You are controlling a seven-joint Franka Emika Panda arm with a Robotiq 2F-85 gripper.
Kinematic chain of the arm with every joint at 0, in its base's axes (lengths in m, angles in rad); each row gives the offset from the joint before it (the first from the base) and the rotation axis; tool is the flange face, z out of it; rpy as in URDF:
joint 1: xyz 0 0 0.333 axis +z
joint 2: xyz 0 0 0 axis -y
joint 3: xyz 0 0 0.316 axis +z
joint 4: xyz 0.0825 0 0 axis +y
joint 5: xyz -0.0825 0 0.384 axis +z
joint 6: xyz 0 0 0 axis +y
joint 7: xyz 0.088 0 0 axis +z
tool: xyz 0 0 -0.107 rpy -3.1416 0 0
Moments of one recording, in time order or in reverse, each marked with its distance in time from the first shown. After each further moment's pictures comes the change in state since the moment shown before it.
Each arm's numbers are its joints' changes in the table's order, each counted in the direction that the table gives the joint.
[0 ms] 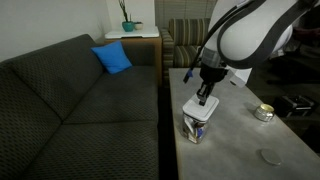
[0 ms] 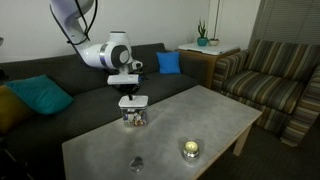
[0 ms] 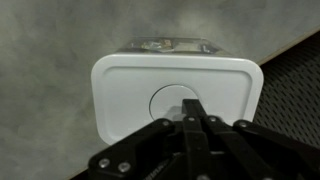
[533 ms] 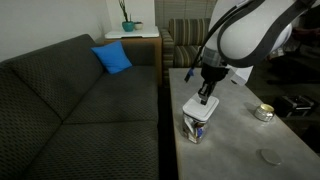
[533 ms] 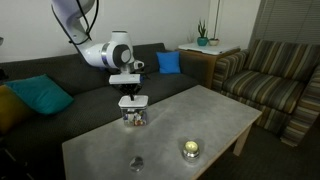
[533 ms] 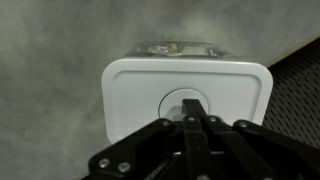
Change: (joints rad) arm 0.000 -0.006 -0.010 -0.019 0.000 0.023 0.000
